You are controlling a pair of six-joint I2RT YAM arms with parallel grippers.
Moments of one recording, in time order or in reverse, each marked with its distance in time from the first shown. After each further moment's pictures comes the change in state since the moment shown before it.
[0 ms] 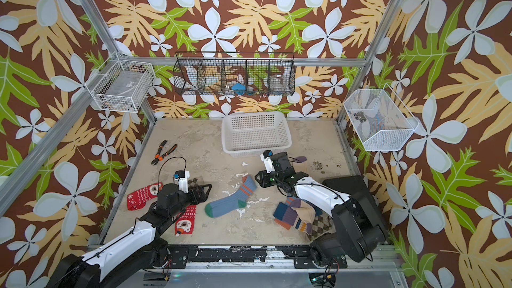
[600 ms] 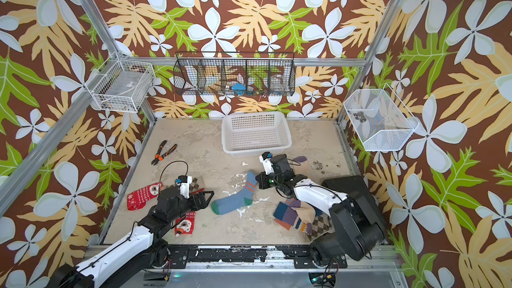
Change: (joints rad) left arm -0.033 -0.069 -0.013 -0.098 0.062 -0.064; right arm 0.014 -0.109 -0.016 0.042 -0.013 0.021
